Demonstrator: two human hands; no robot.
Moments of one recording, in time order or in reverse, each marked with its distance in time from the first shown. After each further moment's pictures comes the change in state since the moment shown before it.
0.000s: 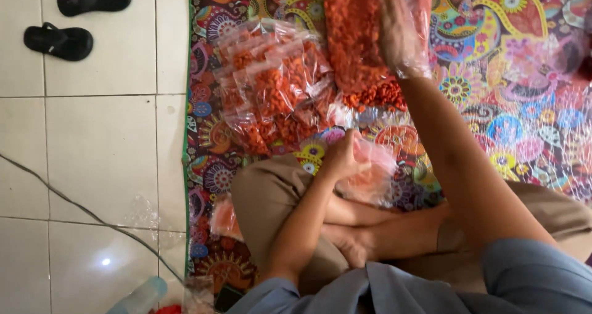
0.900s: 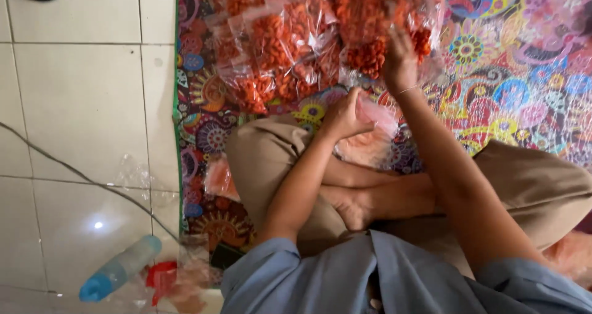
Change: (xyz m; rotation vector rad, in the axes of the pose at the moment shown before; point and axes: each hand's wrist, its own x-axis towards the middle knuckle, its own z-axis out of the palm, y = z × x) left_hand 0.002 -0.031 0.023 -0.011 0.061 0.063; right_hand -0.139 -0.003 0.099 0.460 0.327 -0.043
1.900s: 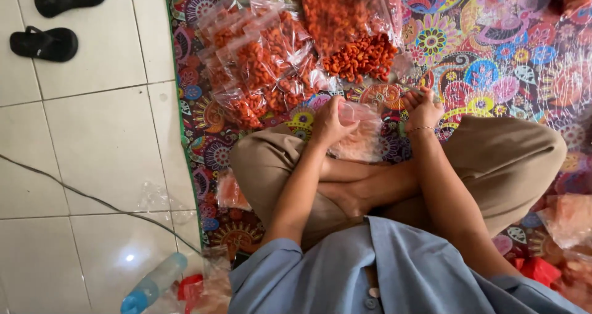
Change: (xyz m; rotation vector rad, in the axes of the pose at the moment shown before) left_hand -0.008 0.000 0.007 0.121 0.166 0.059; right_hand -0.147 0.051 -0.048 0.993 0.826 1.501
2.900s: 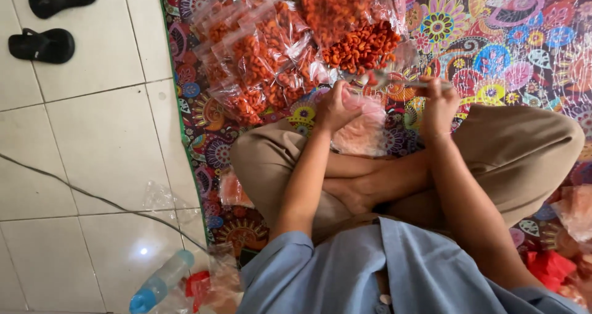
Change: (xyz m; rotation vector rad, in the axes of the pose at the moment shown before) left_hand 0.014 -0.010 0.015 -0.049 -0.003 -0.056; right_hand -0.109 -0.071 0.009 -0.428 -0.289 -0.359
